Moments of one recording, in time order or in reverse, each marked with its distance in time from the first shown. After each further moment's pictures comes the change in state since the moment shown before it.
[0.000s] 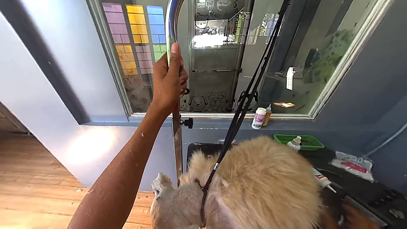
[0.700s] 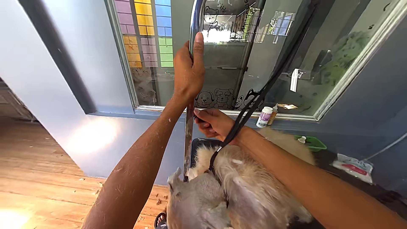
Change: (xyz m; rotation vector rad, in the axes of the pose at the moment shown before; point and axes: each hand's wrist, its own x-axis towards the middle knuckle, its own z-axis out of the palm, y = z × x) left_hand 0.014 -0.016 -0.002 0.291 0.152 0.142; right_hand 0.091 -0.411 0.059 0.994 -1.335 -0.265
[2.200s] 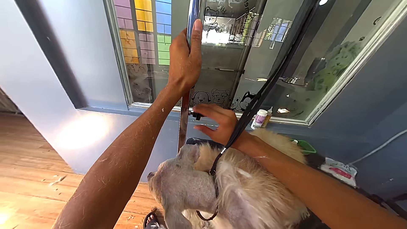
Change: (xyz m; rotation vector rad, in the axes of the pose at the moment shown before) left_hand 0.016 0.001 -0.003 0.005 0.007 0.043; right_hand -0.008 0.023 -0.026 -0.980 0.275 -0.920
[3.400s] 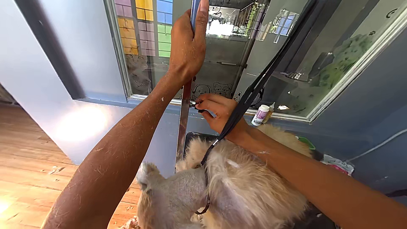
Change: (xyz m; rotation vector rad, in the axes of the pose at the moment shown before) left_hand 0.002 -0.001 -0.003 0.033 -0.017 0.037; right_hand 0.014 -0.009 0.000 -0.163 -0.001 -0.092
